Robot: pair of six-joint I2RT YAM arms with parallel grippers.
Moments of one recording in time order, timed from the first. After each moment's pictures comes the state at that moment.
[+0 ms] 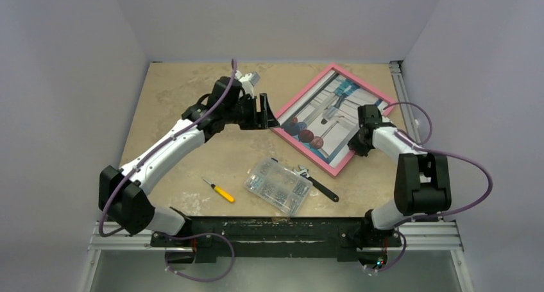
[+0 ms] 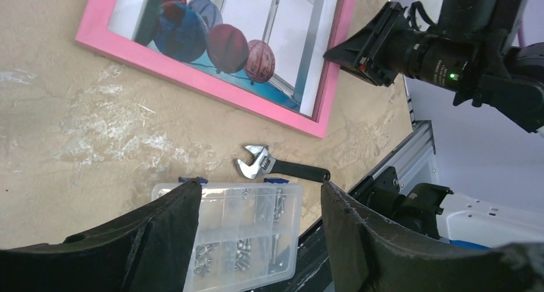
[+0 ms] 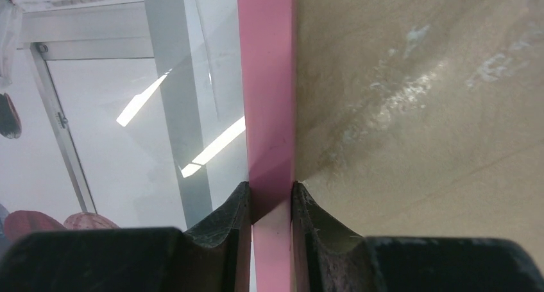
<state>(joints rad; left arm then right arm) -0.57 1.45 1.27 -0.46 0.32 -0.59 0.05 1.54 0.86 -0.47 0.20 0.81</state>
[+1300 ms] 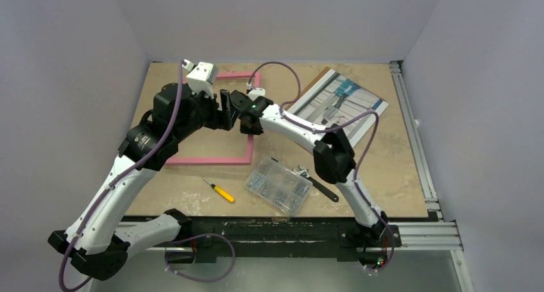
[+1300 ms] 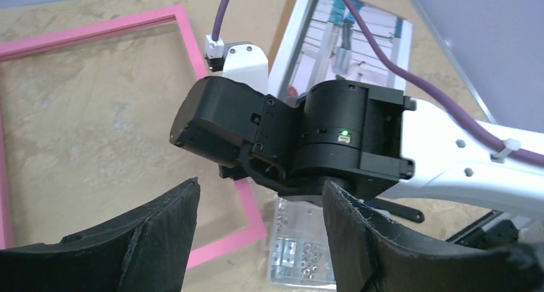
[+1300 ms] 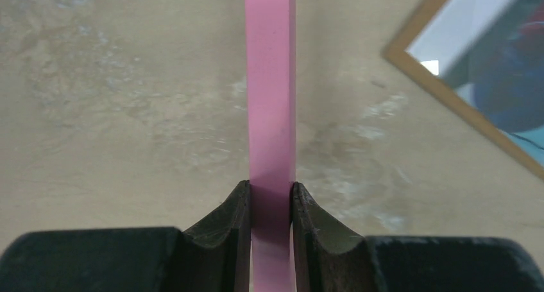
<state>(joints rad) -0.57 1.06 1.40 -0.70 -0.02 -0.26 0.89 2.25 2.06 -0.93 0.45 0.91</state>
